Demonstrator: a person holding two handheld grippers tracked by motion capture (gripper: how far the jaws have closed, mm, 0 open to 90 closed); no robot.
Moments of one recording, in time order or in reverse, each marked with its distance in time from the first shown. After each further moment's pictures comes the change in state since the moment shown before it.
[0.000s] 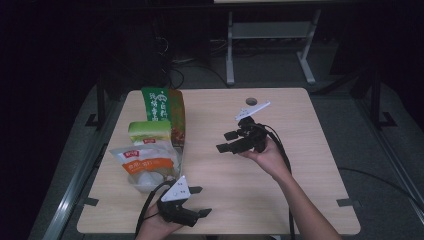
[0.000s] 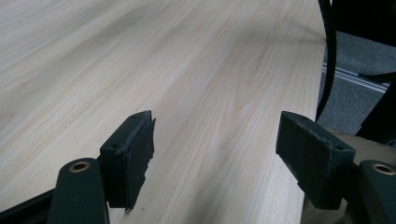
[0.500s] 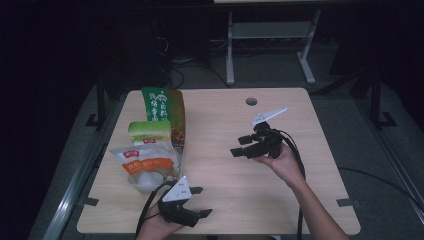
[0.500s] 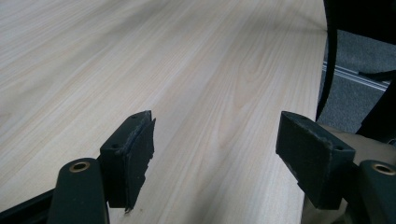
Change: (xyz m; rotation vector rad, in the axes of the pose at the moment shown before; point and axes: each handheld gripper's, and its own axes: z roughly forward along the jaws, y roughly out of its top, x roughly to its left) left arm 0.000 0.000 0.001 0.006 0.001 0.003; right arm -0.008 -0.030 -0.027 0.011 -0.029 0.054
